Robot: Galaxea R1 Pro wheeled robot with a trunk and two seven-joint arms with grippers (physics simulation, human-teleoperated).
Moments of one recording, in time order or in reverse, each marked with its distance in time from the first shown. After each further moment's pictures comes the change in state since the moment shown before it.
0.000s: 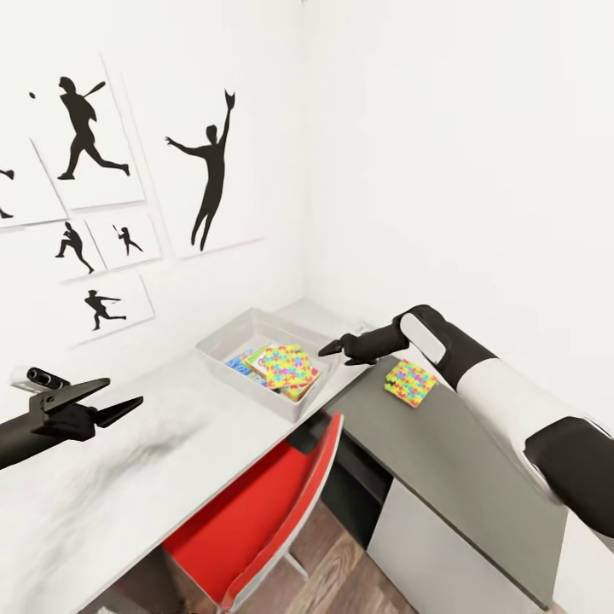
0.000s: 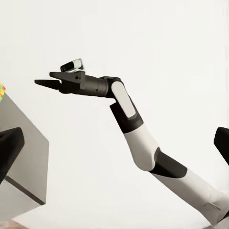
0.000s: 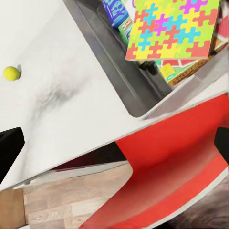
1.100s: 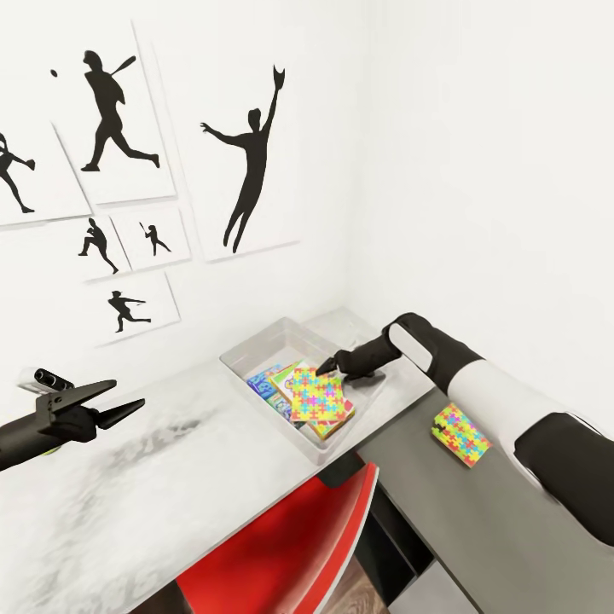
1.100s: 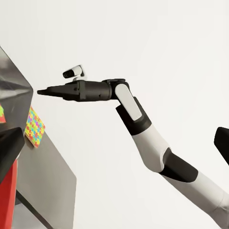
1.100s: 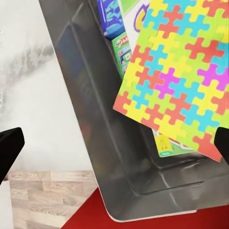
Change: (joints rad) left arm 0.000 -0.003 0.000 0.000 -0.001 0.000 0.045; right arm -0.011 0.026 0.145 0.058 0.003 0.007 0.012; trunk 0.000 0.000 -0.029
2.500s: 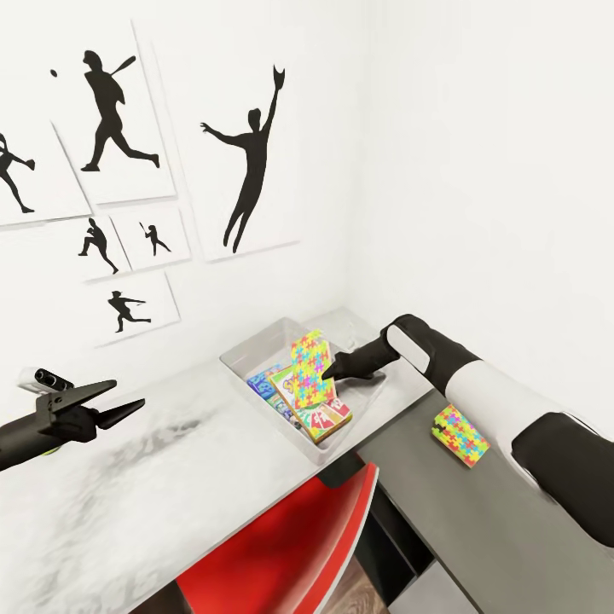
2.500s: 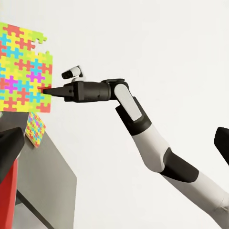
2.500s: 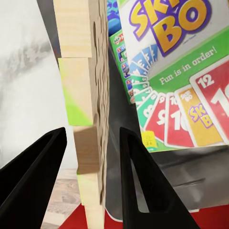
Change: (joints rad) left arm 0.000 0.000 0.000 0.000 -0.002 0.000 0.000; right arm 0.001 0.010 0.008 0.014 0.003 0.000 -0.002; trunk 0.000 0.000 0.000
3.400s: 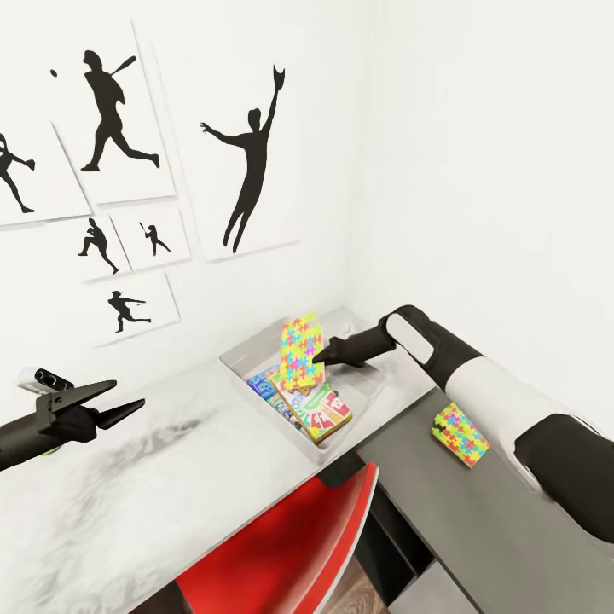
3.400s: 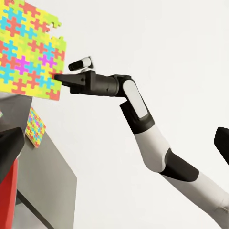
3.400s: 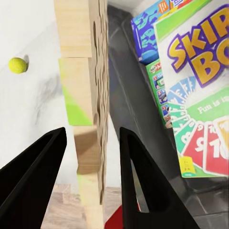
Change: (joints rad) left arm 0.000 0.000 0.000 0.000 -0.001 0.000 0.000; right arm -0.001 0.000 -0.070 -0.075 -0.106 0.000 -0.061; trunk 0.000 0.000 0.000
